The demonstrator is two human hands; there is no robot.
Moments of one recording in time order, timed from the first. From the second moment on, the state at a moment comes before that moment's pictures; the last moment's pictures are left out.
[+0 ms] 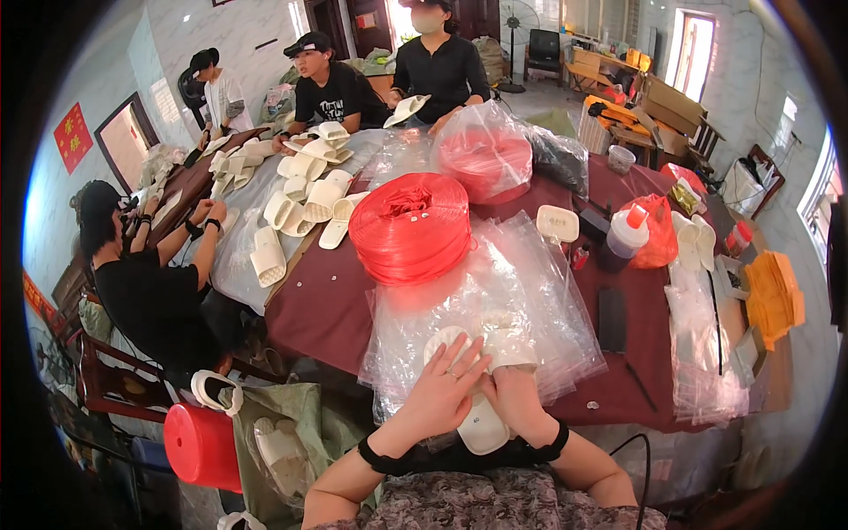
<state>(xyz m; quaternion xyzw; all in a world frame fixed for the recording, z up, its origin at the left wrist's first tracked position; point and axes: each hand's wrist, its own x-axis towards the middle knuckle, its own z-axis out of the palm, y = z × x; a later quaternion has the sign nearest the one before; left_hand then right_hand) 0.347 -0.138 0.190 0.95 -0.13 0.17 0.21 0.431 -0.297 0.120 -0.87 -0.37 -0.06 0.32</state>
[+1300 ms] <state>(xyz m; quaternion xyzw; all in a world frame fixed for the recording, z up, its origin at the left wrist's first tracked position) 0.287 -0.144 0.105 0.32 0.12 -0.13 0.93 0.440 -0.268 0.102 -0.79 -0.34 -0.11 0.49</state>
